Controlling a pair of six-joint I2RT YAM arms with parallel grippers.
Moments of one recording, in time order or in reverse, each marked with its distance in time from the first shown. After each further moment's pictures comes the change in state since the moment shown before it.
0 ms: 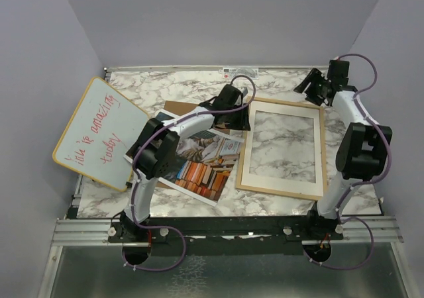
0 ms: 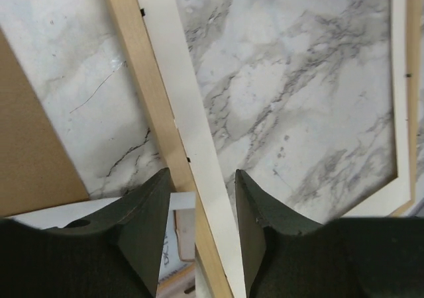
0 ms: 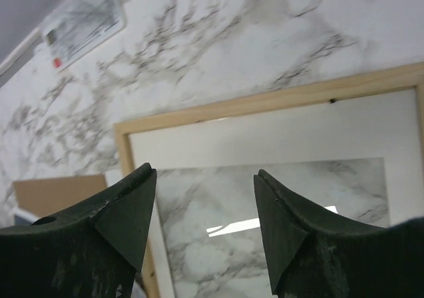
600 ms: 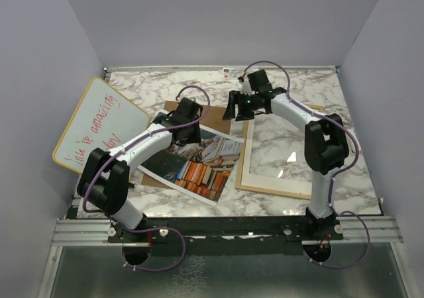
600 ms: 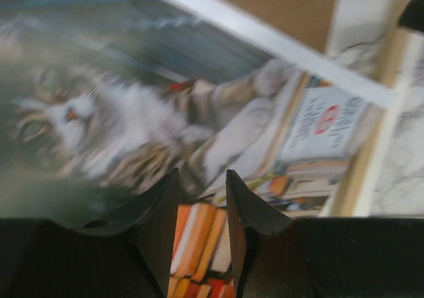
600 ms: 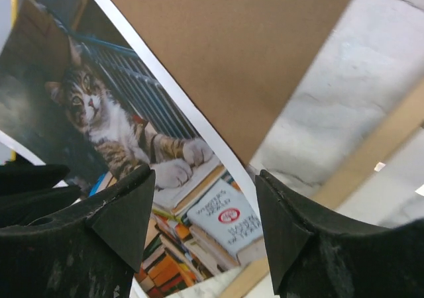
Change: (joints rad) left arm 0.115 -0.547 -0.463 -0.182 -0.329 -0.058; right arm 0.529 0.058 0.024 -0.081 -0.217 -0.092
